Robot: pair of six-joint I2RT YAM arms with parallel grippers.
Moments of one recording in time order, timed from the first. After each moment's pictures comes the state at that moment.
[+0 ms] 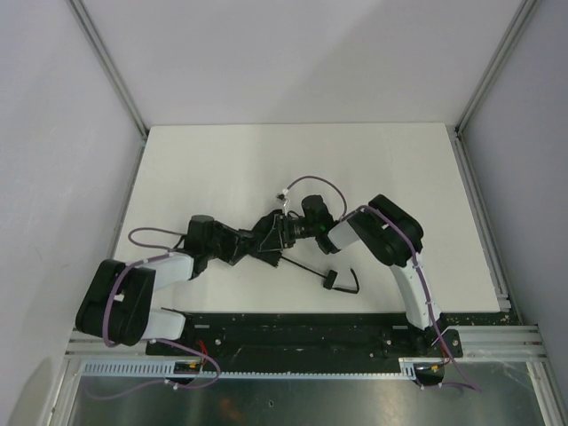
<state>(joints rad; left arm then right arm) -0.25 1.35 0.36 0.19 0.23 -1.38 0.72 2.23 1.05 0.82 -0.84 0.74</state>
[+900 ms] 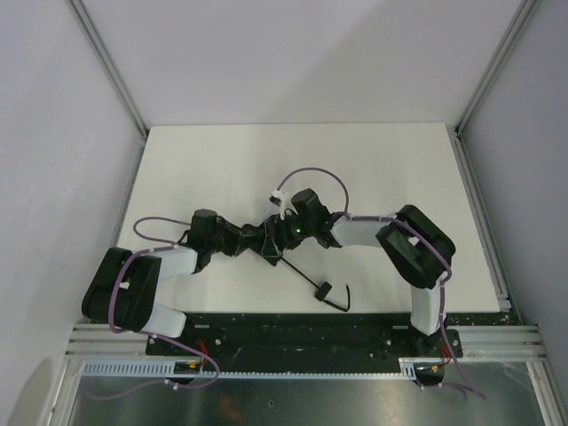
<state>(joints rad) -0.25 1.44 0.41 0.28 0.26 -1.27 0.78 1.96 1.09 0.23 -0.54 0.38</state>
